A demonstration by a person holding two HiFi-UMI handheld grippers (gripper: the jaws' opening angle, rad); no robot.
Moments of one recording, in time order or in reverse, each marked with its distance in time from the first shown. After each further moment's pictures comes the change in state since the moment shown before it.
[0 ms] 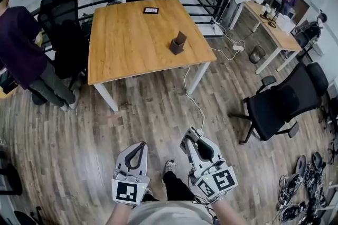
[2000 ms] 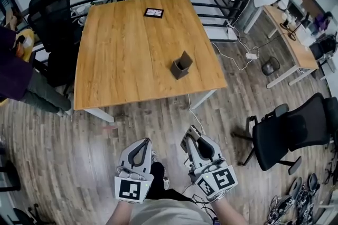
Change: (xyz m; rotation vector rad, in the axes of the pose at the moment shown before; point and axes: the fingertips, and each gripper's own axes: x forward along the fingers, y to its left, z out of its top) left arm 0.336 0.095 -0.009 -0.042 0.034 0.074; right arm 0.267 -0.231 0.018 0.044 0.085 0.057
